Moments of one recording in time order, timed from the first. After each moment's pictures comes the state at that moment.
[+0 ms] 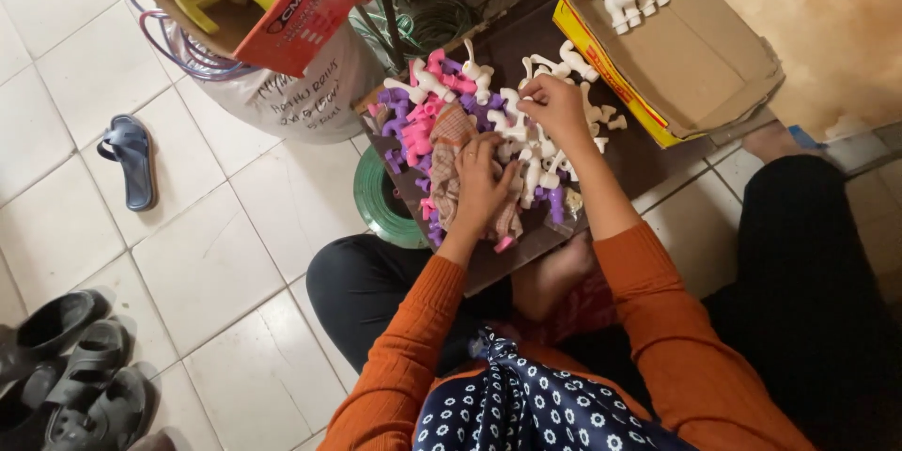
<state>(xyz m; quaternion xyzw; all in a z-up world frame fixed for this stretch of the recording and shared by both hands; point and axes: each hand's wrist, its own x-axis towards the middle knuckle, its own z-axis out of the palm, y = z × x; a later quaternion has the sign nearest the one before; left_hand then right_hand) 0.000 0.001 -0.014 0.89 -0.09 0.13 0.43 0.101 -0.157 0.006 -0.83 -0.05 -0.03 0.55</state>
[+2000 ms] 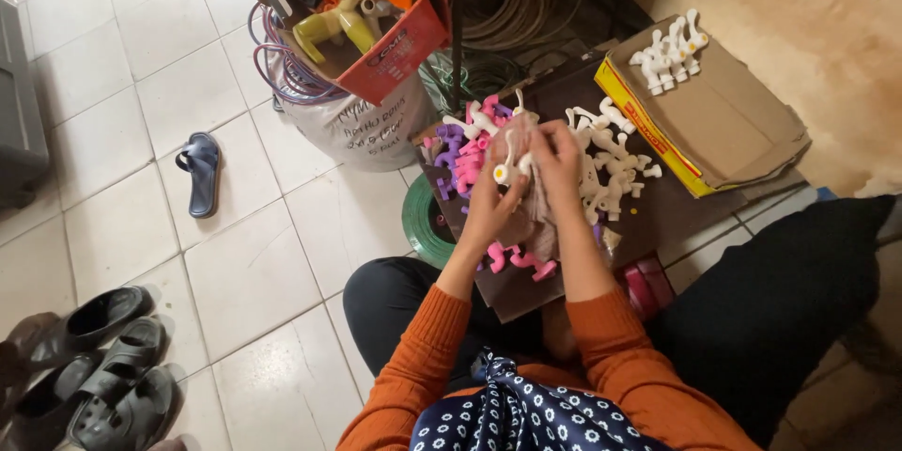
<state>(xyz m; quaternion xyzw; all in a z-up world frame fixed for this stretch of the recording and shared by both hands) -0.035 0.044 0.153 0.78 -0.08 0.16 0.60 0.026 -0.055 0.094 -0.72 0.01 -0.15 0.68</state>
